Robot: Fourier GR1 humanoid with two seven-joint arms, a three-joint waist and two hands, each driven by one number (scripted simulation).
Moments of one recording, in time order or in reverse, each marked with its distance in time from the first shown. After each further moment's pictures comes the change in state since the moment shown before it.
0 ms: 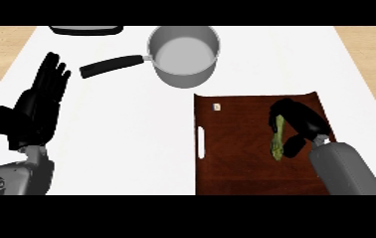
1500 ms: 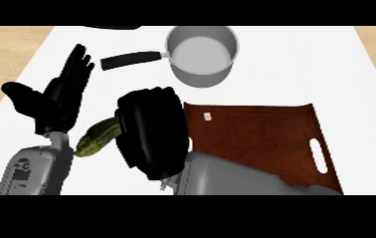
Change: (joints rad) left arm -0.097 -0.035 -0.063 0.082 -0.024 -0.016 0.007; right arm -0.573 0.348 0.696 -0.372 0.022 -0.646 1.122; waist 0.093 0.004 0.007
